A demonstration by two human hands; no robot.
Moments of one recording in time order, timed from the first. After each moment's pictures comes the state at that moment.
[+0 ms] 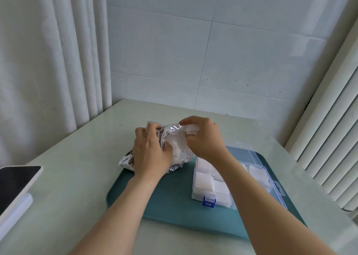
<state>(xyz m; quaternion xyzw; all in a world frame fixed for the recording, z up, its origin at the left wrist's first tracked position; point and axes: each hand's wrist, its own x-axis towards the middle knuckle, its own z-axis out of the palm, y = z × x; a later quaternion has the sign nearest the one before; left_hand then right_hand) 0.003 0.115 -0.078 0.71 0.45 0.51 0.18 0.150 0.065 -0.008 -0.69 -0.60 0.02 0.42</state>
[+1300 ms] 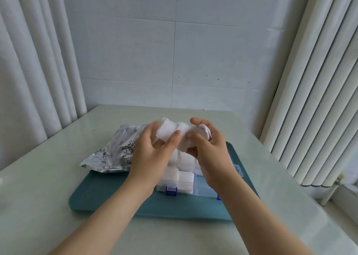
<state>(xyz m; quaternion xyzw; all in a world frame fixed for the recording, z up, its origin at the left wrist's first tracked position) 0.051 0.017 -0.036 0.63 0.27 0.51 0.52 0.178 -0.053 -0.011 -0.48 -0.36 0.32 0.73</state>
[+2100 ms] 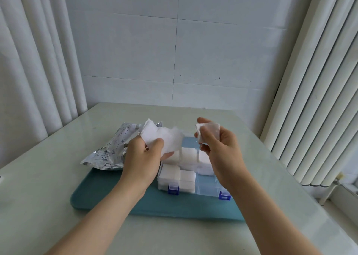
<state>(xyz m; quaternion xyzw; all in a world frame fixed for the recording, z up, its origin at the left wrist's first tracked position) 0.036 0.028 -0.041 0.59 0.31 0.51 0.54 0.202 -0.056 -0.020 -0.55 -0.40 0.25 0.69</state>
